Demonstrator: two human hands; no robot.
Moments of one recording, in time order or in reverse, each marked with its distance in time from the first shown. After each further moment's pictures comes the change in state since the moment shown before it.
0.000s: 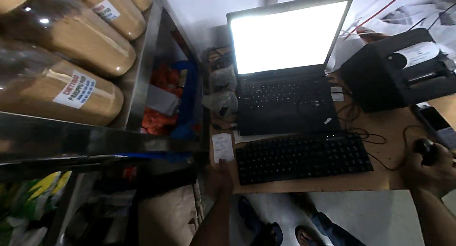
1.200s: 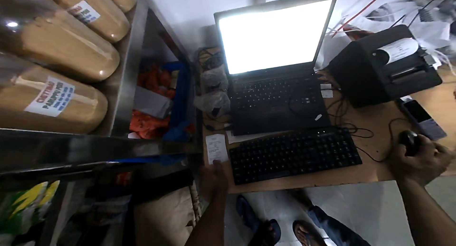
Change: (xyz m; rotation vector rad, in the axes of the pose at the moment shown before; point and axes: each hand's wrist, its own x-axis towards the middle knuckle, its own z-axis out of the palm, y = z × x) left_hand 0.000 0.002 0.003 0.015 0.034 0.004; right_hand 0.000 -0.005 -0.004 -0.025 0.010 -0.004
